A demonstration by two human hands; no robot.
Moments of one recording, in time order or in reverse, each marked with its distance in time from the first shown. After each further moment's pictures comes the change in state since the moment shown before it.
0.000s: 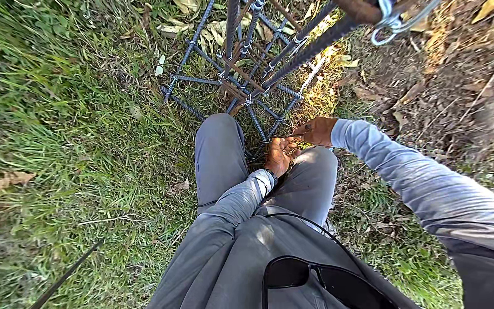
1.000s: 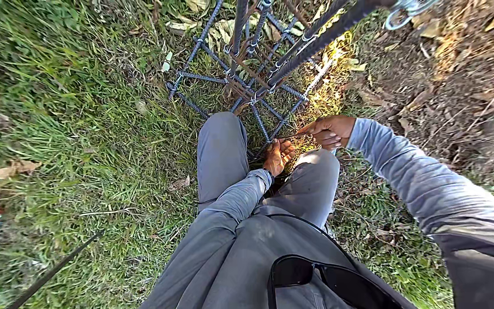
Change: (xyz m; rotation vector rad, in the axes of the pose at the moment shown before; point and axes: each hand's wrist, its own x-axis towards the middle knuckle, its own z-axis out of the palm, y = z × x) left_hand 0.017 -0.006 -0.028 0.014 0.057 -0.034; right_hand -0.009 0.023 -0.027 0.997 -0.436 0.048
